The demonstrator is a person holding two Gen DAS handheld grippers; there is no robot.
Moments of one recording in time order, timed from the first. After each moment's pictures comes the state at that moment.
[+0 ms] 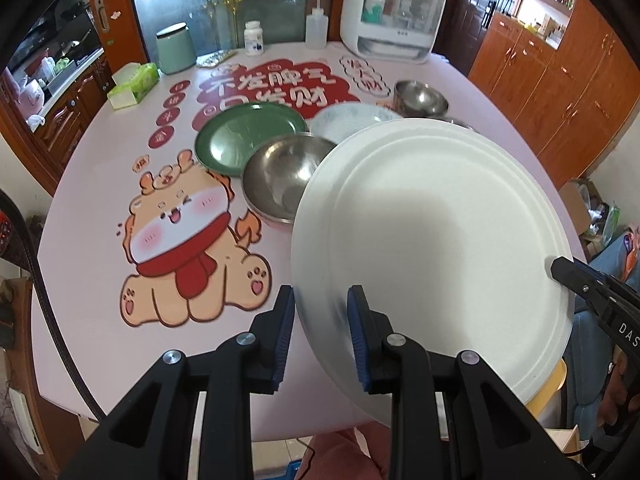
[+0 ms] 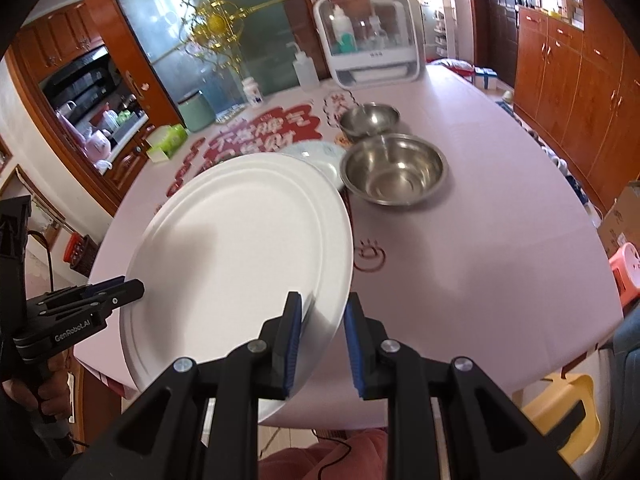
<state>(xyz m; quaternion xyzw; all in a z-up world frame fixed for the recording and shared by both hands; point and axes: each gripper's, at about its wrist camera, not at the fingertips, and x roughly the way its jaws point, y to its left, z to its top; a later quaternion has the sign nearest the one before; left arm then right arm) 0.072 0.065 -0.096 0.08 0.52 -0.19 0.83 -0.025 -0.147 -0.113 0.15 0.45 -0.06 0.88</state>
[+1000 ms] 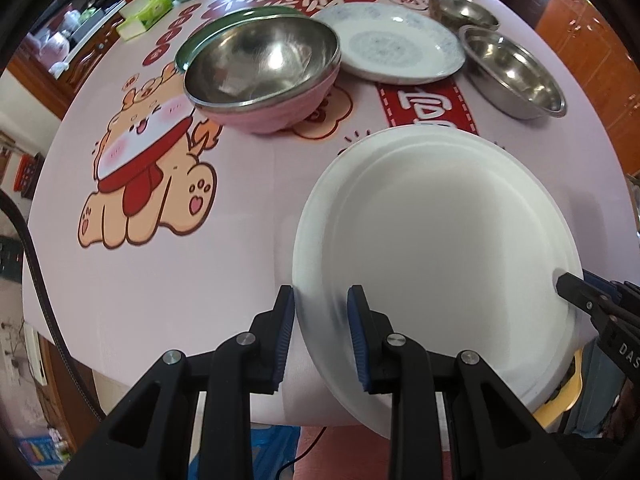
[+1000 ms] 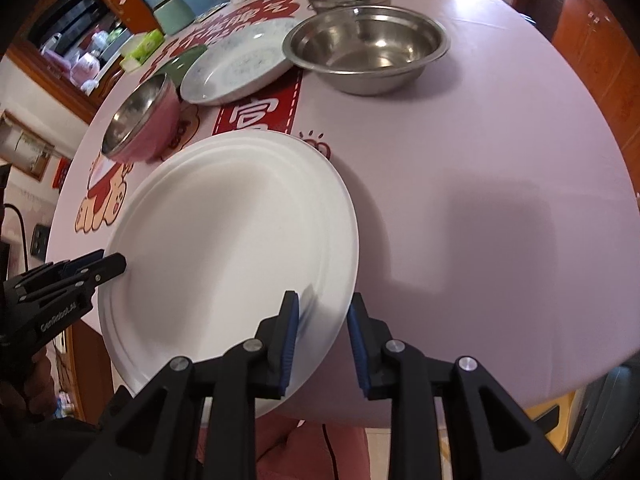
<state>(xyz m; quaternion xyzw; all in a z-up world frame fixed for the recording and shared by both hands) 0.059 -0.005 -0.191 0.09 0.61 -0.07 0.78 0.004 -0.205 -0.215 0.11 0.59 0.01 0.80</state>
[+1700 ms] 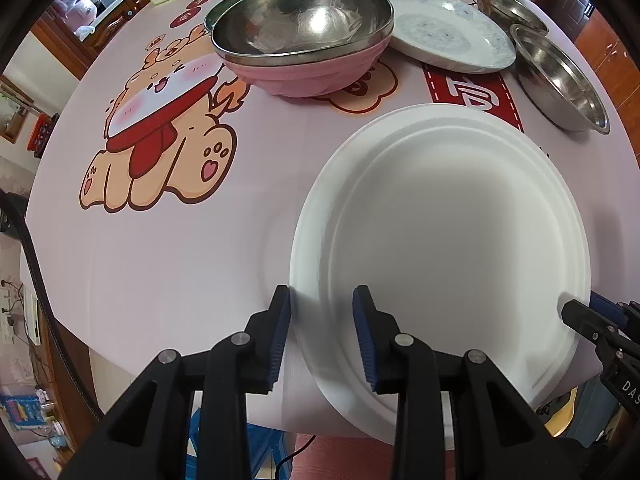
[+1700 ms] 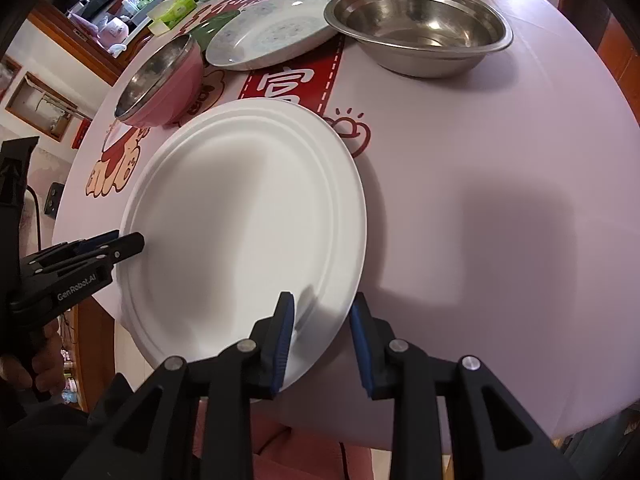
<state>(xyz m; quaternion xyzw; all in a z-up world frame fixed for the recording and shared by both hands) 0.064 0.006 -0.215 0.07 0.63 -0.02 0.77 0.021 -0.196 -0.232 0.09 0.61 0.07 0.78</state>
